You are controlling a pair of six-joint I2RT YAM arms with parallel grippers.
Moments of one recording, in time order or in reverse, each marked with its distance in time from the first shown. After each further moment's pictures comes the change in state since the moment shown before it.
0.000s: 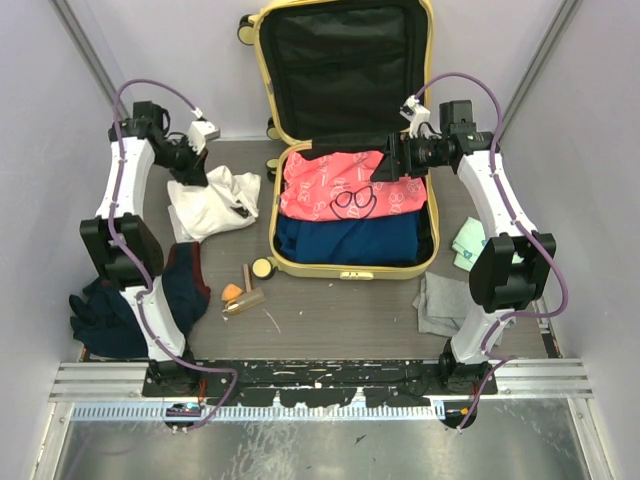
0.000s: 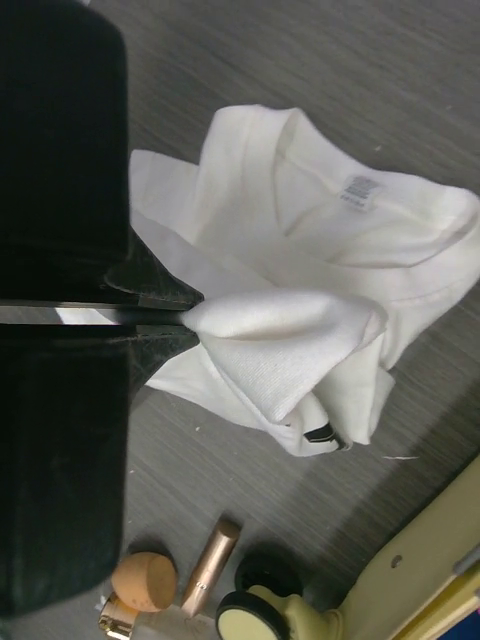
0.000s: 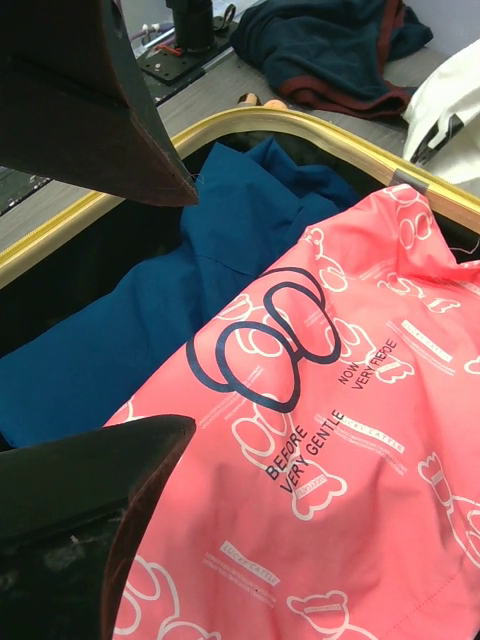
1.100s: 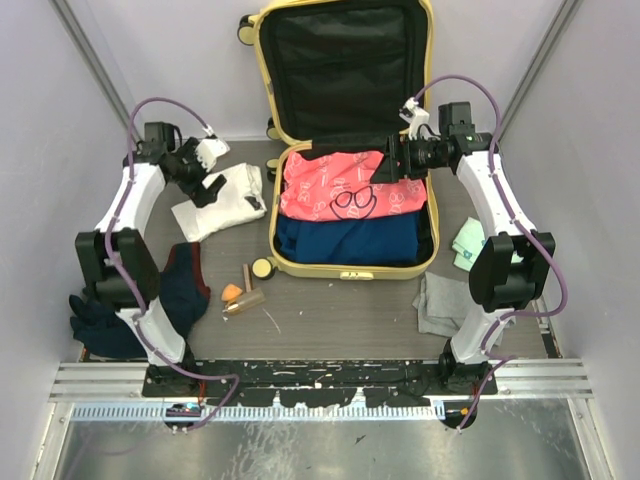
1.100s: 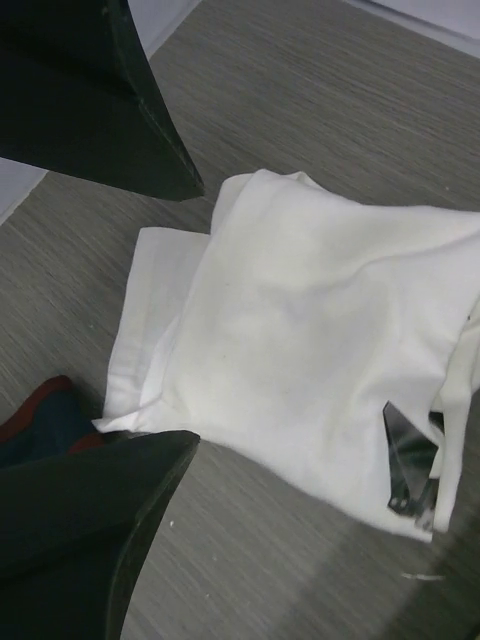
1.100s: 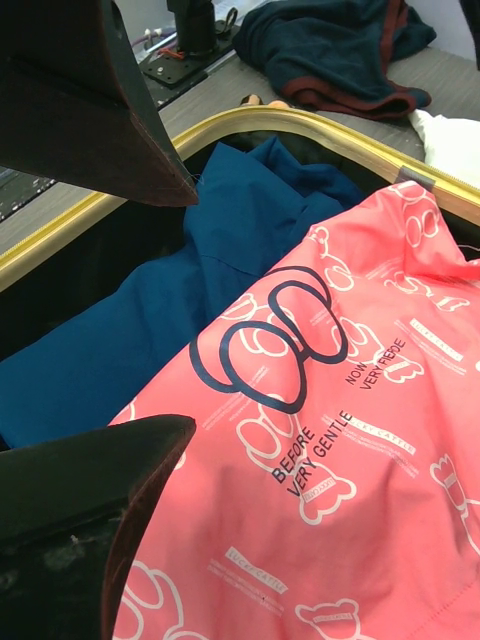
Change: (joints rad) left arm -0.067 -0.129 -0.348 0.439 -0.180 0.006; right arm 0.000 0.006 -0.008 -0.003 -0.003 0.003
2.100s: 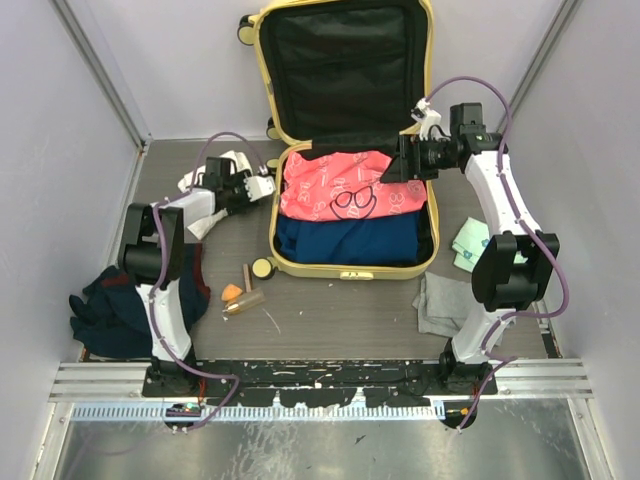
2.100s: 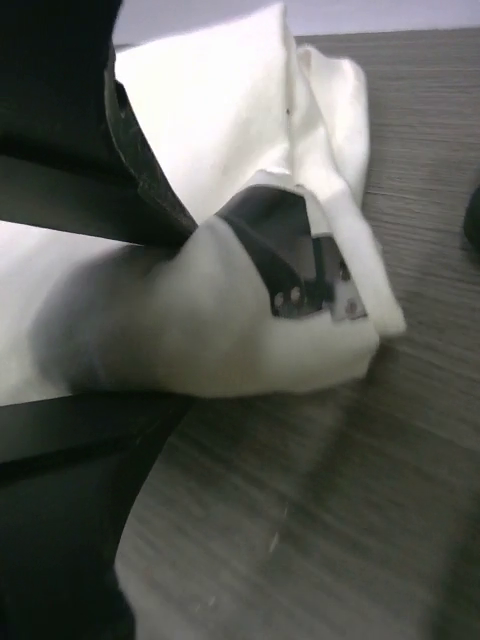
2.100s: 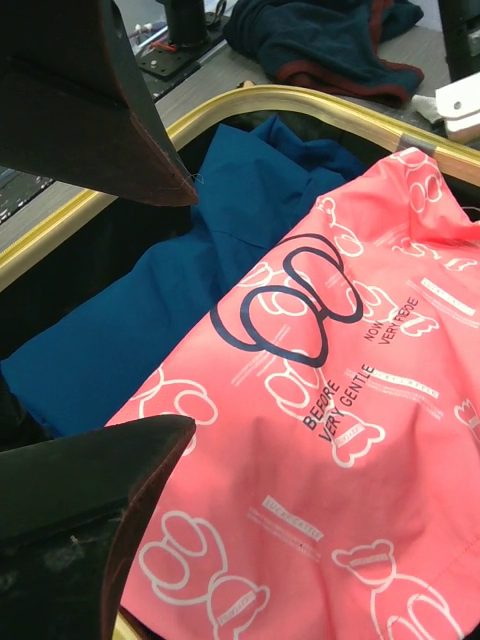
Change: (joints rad) left arm -0.198 0.124 -0.383 0.673 -0.198 0.225; right arm -0.051 0.000 -0.003 -0.030 0.010 -0.013
